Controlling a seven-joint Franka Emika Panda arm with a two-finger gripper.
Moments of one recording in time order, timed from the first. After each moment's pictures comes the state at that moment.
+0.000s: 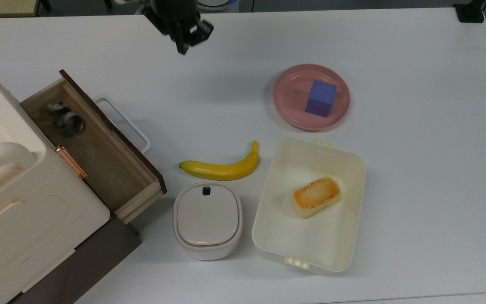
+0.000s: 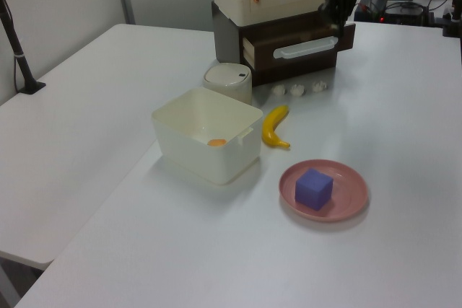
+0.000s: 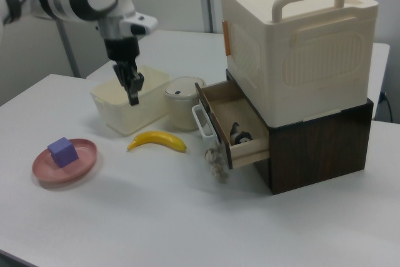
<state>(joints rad) 0.06 0.12 -0.09 -1.59 -0.02 1.65 0.44</state>
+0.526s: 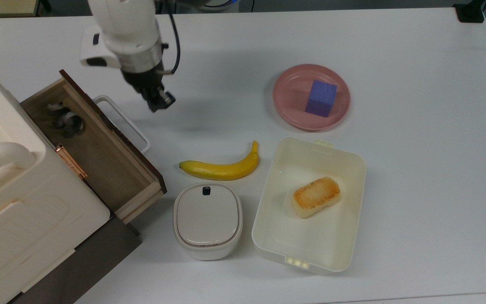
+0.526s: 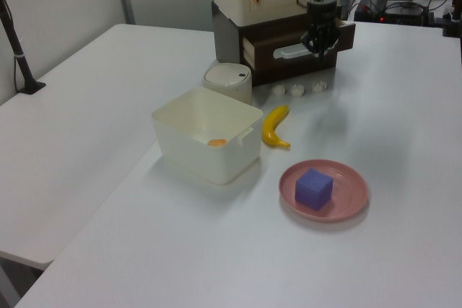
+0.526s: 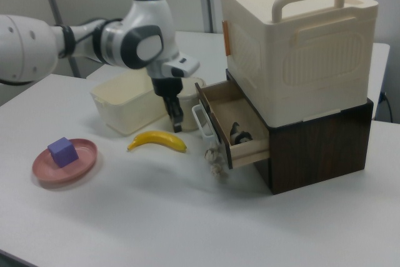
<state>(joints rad) -0.04 0.29 -0.09 -1.64 -0.02 1.95 0.60</state>
